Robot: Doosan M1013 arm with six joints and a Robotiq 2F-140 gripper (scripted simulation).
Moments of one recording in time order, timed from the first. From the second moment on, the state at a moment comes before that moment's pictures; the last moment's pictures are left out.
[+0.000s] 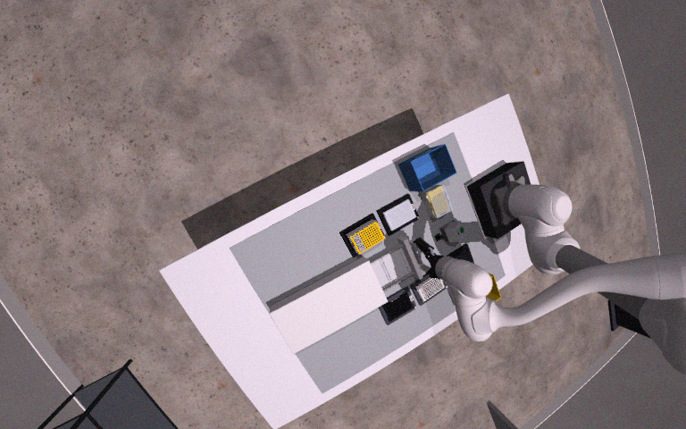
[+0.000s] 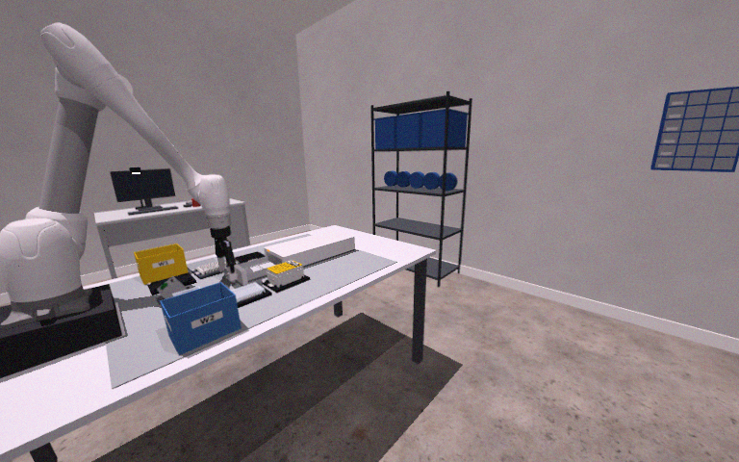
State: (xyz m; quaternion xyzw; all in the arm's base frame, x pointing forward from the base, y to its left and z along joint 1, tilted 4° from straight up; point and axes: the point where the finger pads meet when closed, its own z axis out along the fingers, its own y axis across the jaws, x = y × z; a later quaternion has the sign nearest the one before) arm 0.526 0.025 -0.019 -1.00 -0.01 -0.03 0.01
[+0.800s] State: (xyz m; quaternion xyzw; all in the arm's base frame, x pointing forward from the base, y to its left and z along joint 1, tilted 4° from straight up) arm 0.525 0.024 0.003 -1.00 -0.01 -0.03 0.01
